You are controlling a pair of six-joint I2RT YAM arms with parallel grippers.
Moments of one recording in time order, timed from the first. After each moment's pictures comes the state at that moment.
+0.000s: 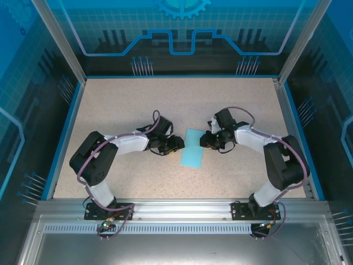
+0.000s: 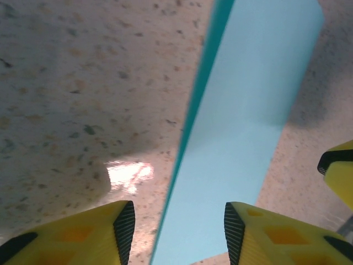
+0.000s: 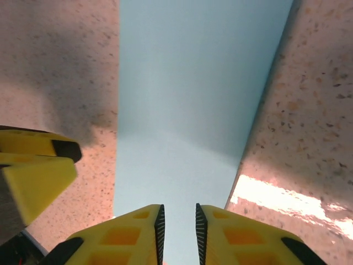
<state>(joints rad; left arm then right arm) -0.58 1.74 0.94 -0.20 0.38 -0.90 0.37 1.60 0.90 -0.44 -0.47 0.52</state>
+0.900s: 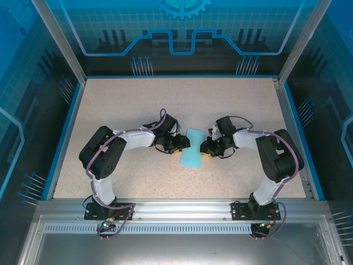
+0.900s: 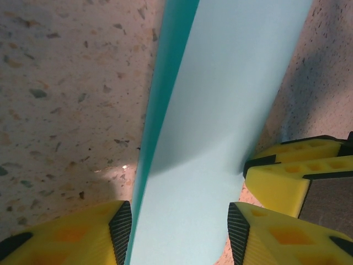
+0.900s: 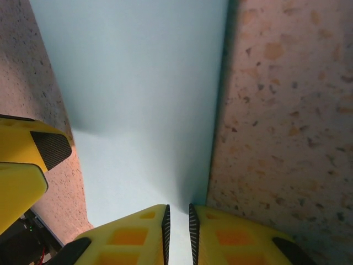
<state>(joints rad) -0.59 1.85 1.04 -0.22 0.46 -0.87 0.34 1.72 0.81 -0.30 -0.59 0.59</state>
